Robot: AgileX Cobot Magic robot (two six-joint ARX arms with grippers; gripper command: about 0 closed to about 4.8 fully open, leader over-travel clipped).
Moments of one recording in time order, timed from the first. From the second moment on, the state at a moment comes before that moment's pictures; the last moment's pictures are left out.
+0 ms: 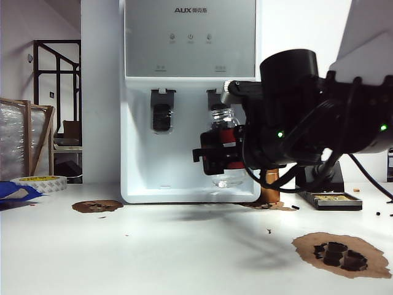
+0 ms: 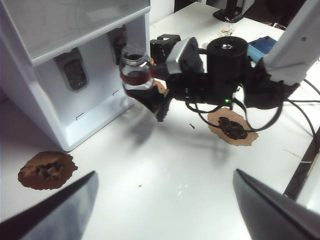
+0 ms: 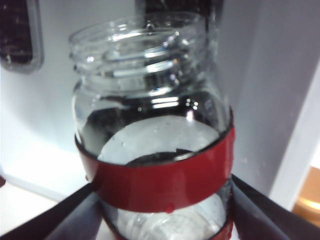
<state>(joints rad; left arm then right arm) -0.38 0.61 0.92 -0.81 0.41 0.20 0.57 2.00 0.73 1.13 0.26 -0.03</state>
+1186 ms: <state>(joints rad) -0.38 0.61 0.92 -0.81 0.40 0.23 0.54 2.02 0.80 1.12 0.26 -0.05</state>
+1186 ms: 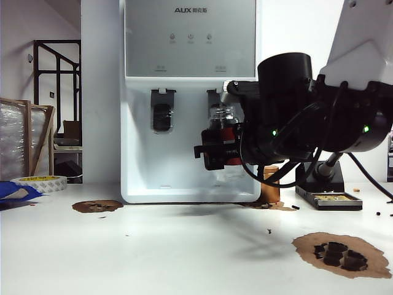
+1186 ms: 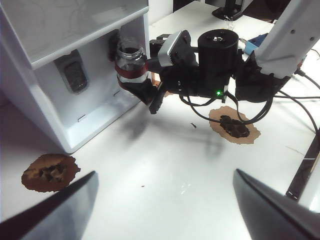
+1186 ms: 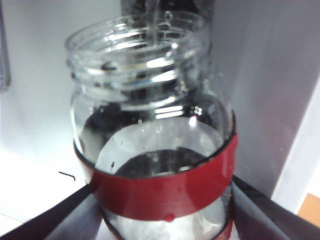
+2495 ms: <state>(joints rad) -0.38 0.61 0.92 -0.80 0.40 0.23 0.57 1.94 0.58 1.30 0.18 -0.05</state>
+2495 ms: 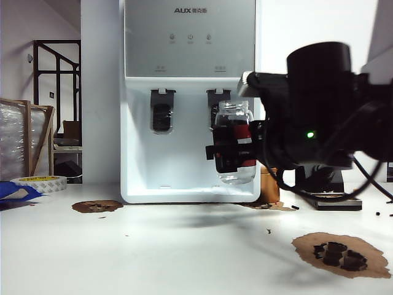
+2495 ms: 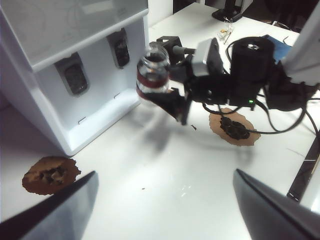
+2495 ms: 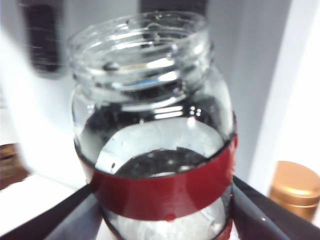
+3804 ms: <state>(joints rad) -0.38 0.61 0.92 -0.80 0.41 0.23 0.64 1.92 0.53 1.33 -0.53 0.11</state>
